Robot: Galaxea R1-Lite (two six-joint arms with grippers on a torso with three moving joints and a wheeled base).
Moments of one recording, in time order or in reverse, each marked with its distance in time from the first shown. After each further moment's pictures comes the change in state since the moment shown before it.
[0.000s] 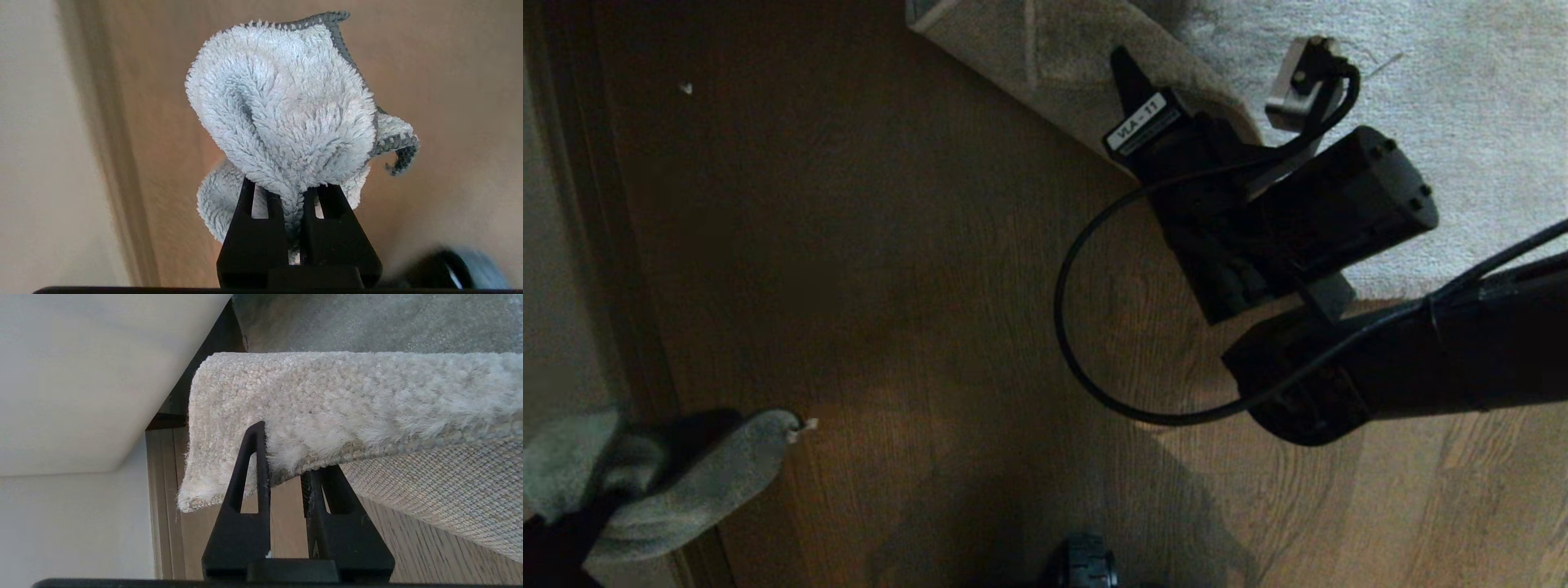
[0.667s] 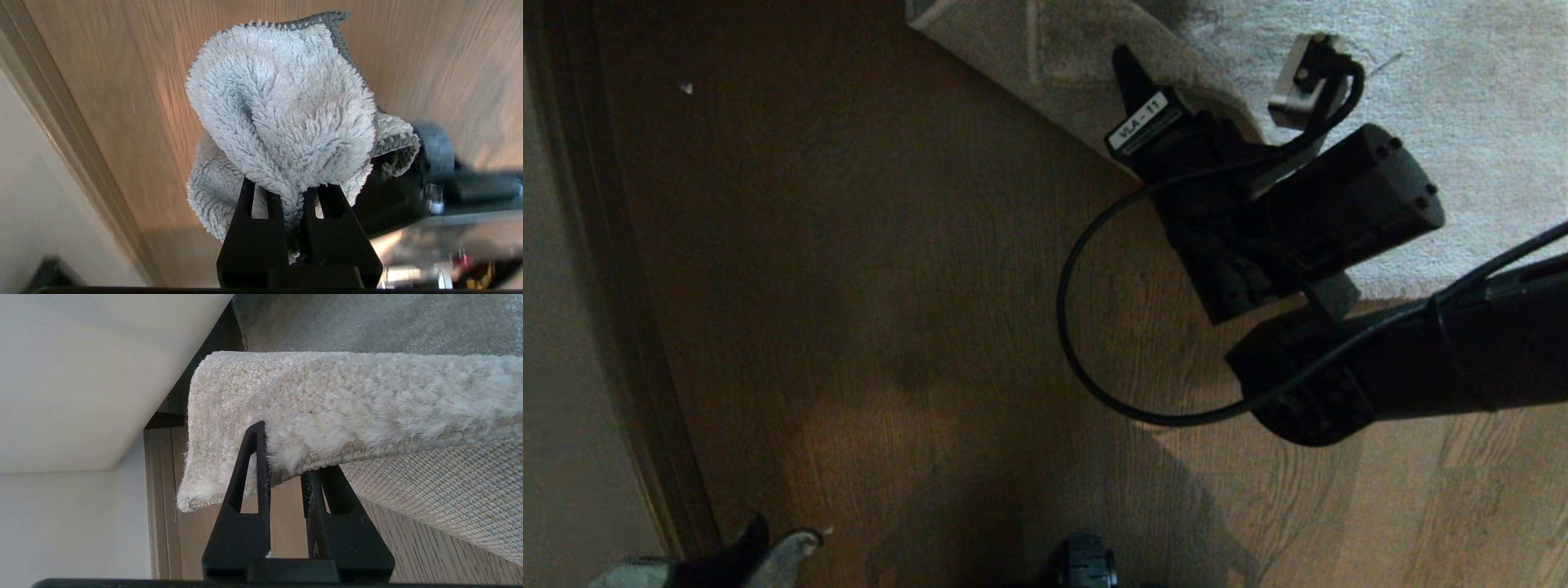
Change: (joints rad) left arm -0.034 -0.397 0.000 0.626 -0.168 -0.011; right arm 0.000 -0.006 0.003 0.000 0.001 -0.014
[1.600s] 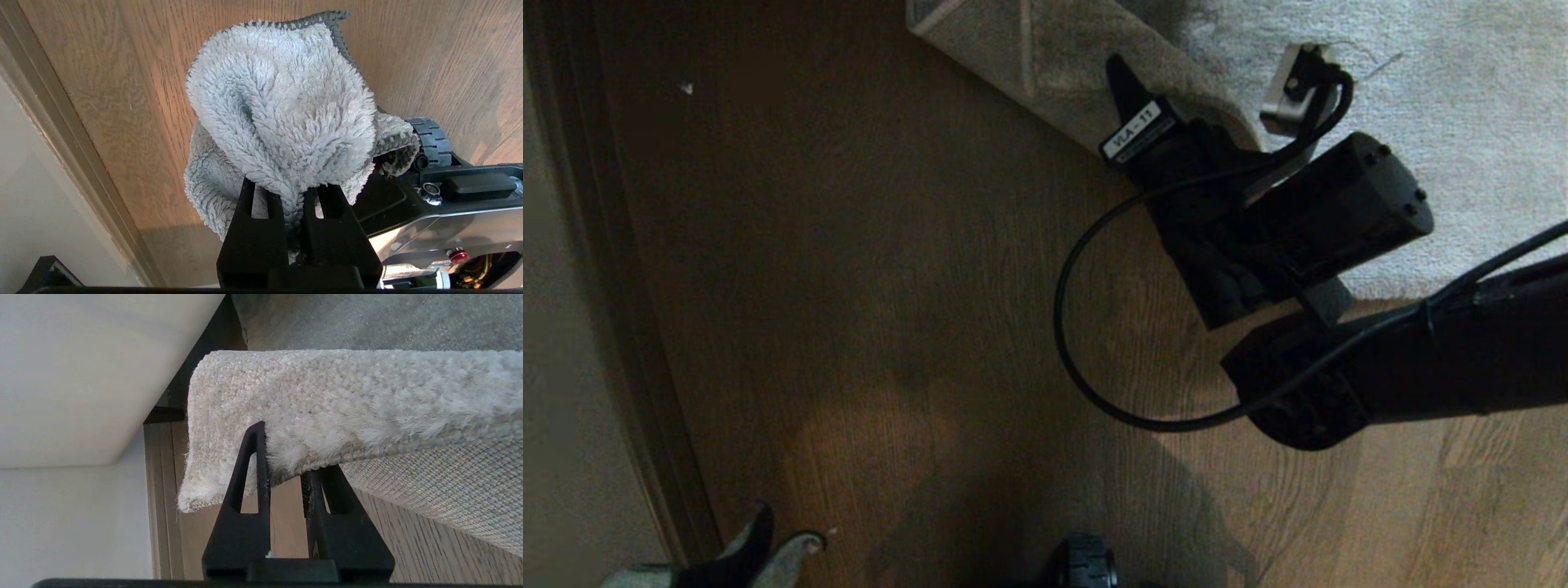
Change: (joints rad) left arm -0.012 -0.013 0.000 0.016 0.002 -0.002; right arm 0.003 0.011 0.009 -0.001 0.002 0.005
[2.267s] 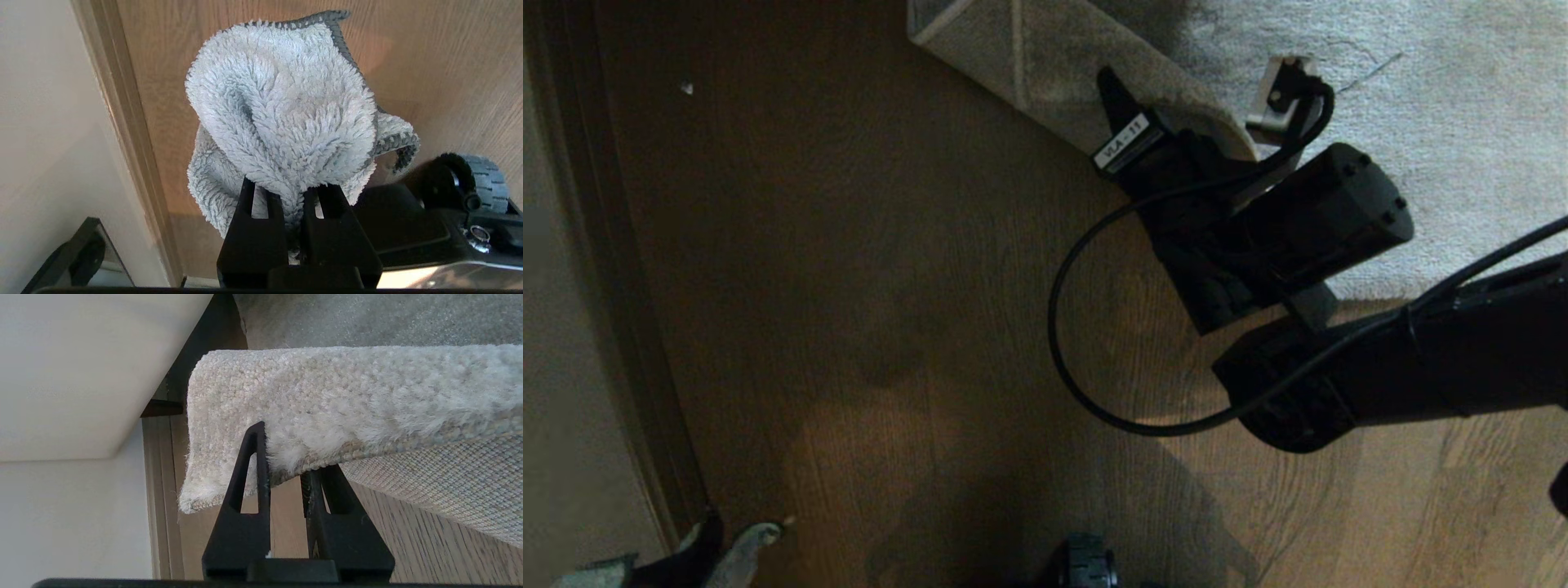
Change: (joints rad) left arm 0.221 -0.013 0.000 0.000 0.000 0.000; right arm 0.002 0.019 -0.005 0.000 0.002 0.003
